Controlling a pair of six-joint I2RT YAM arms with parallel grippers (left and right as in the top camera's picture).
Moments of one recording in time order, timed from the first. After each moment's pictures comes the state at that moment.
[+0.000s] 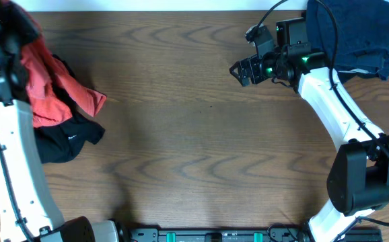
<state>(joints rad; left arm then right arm) 0.27 1.51 1.76 -0.66 -0.06 -0.17 0.21 1.85 1.46 -0.51 -0.43 -0.12</state>
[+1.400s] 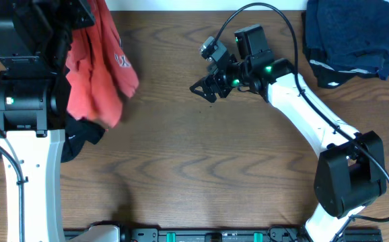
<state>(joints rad) -0.01 1.39 1.76 -0.50 -0.03 -0.23 0.41 1.87 1.47 -0.45 -0.63 -0.22</state>
